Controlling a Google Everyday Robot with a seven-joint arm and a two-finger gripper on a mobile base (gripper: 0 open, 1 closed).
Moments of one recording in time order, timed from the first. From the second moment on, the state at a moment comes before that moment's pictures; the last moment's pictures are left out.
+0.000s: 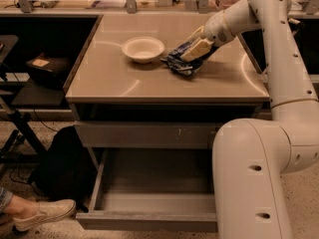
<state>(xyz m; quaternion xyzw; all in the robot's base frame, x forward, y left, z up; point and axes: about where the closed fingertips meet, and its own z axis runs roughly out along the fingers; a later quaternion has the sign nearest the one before) 0.776 -0.115 0.859 -0.59 0.69 0.21 0.37</state>
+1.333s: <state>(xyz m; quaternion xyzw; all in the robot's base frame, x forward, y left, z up) 0.680 -0.206 1.028 -0.47 0.68 0.17 0.53</state>
